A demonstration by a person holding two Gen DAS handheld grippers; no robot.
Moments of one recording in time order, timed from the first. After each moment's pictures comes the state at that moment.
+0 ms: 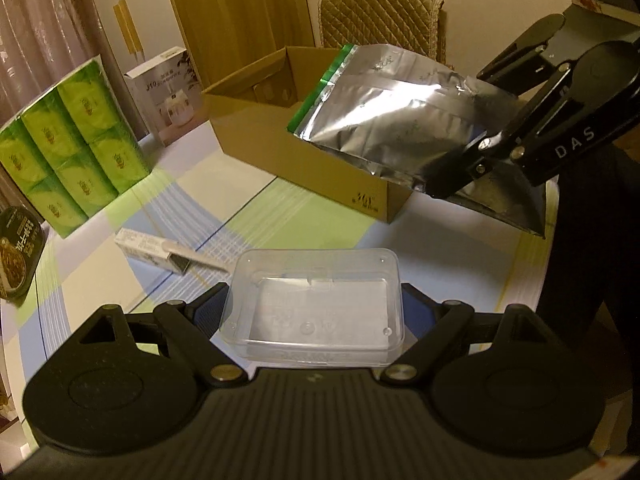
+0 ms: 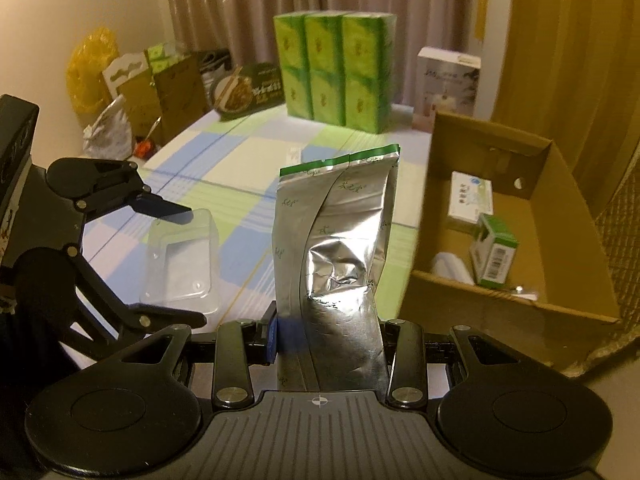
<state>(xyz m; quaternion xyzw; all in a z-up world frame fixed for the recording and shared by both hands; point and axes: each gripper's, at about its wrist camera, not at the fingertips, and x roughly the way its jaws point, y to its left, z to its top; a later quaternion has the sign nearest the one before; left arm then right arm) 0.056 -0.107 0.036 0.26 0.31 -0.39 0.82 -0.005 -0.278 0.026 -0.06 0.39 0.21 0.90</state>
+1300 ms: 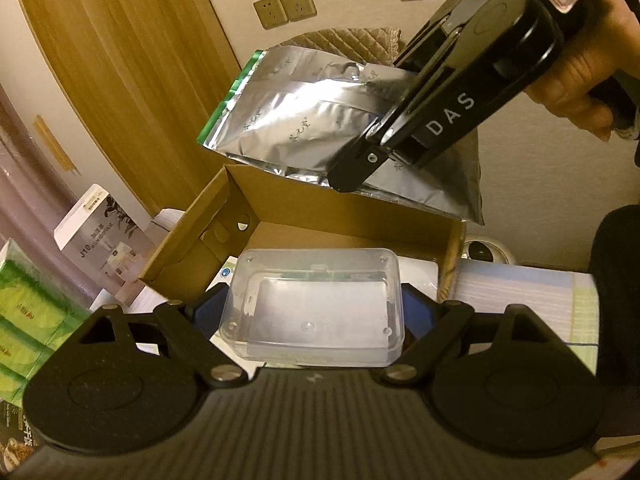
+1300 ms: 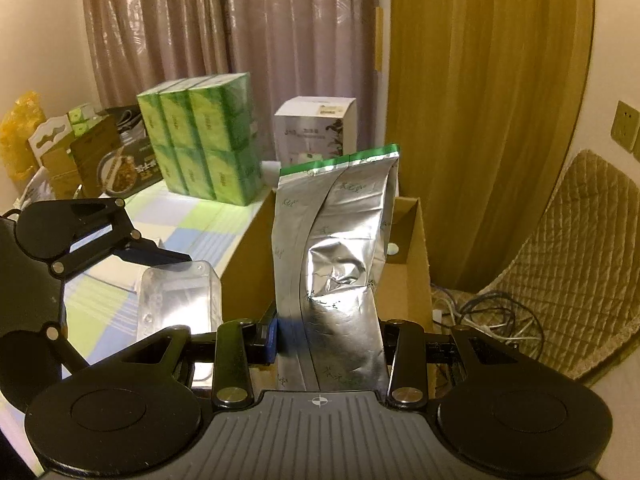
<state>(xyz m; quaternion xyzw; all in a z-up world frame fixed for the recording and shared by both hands) 0.142 -0.301 0.079 0.34 0.23 -0.46 0.79 0.129 -0.423 0.074 -0.02 0.36 0.13 0.92</state>
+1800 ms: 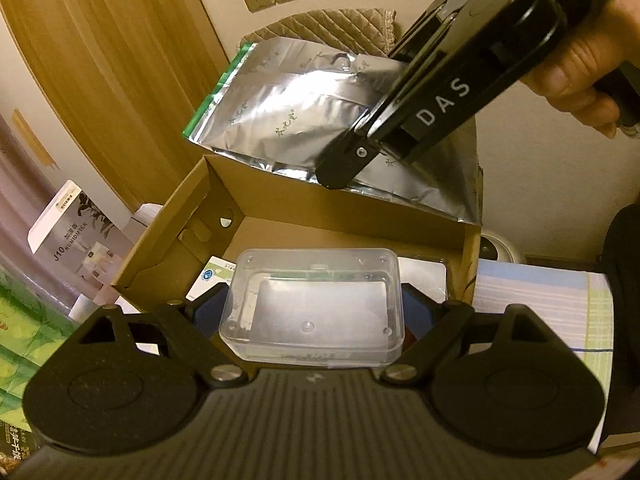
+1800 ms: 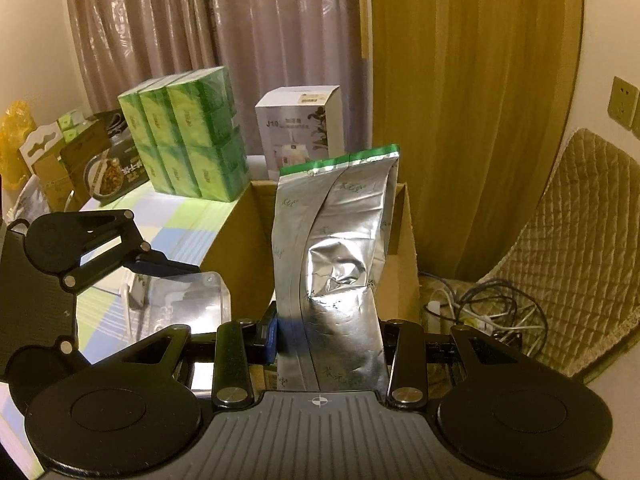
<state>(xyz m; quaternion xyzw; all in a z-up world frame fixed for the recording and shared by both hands) 0.163 -0.328 0.050 0.35 0.25 -0.47 0.77 0.146 -0.441 0.061 -0.01 0.37 0.12 0.92</state>
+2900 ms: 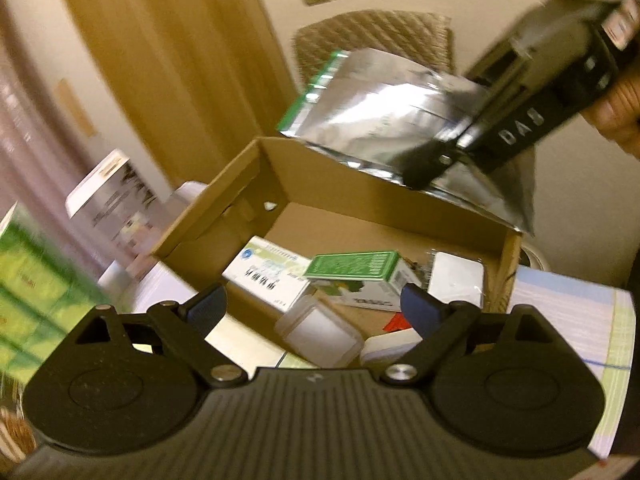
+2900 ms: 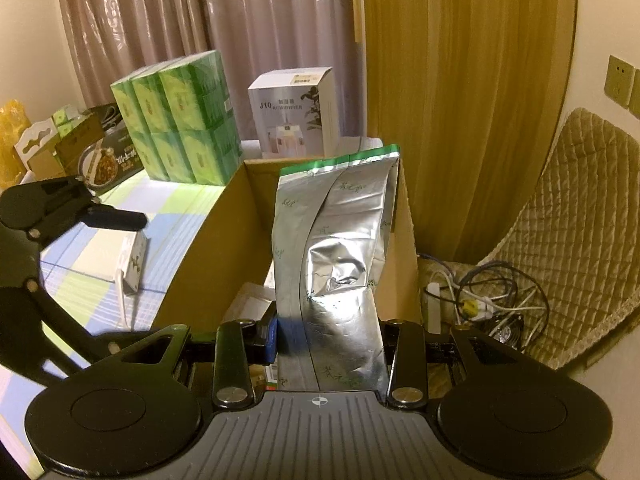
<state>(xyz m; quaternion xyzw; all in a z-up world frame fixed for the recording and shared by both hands) 0.169 -0.303 0.055 0.31 0.26 -0.40 0.82 0.143 -0.444 0.046 0.00 0.38 0.12 0.92</state>
